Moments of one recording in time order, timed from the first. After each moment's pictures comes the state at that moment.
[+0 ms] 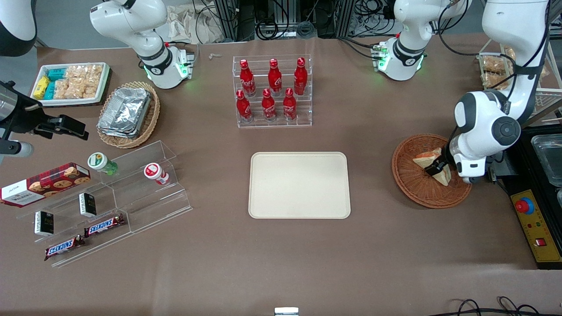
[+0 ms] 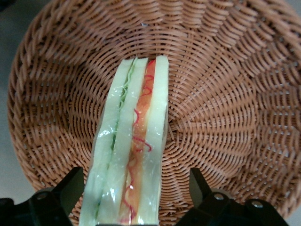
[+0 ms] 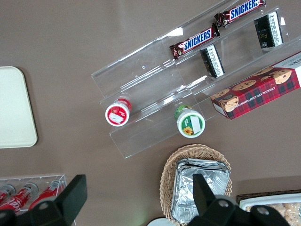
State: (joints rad) arm 0.14 0.22 -0.09 -2.30 0.03 2.38 -0.77
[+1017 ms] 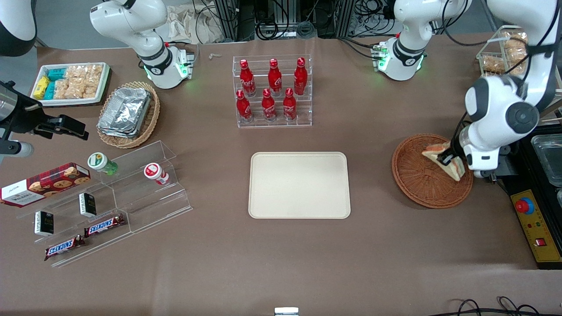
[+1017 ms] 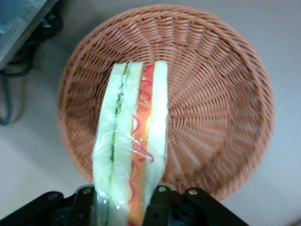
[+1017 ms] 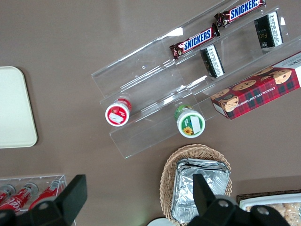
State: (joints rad) arm 0.14 0.03 -0.14 -2.23 0.06 2.10 -0.77
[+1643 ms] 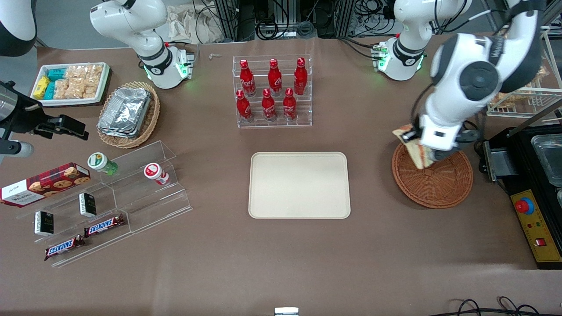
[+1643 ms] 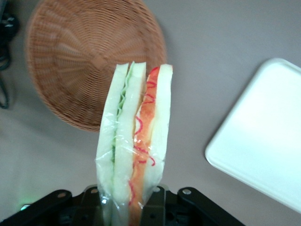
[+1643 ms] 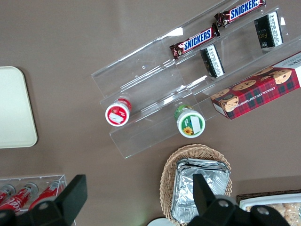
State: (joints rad) arm 0.13 -0.03 -0.47 -2.01 0.01 1.83 -0.77
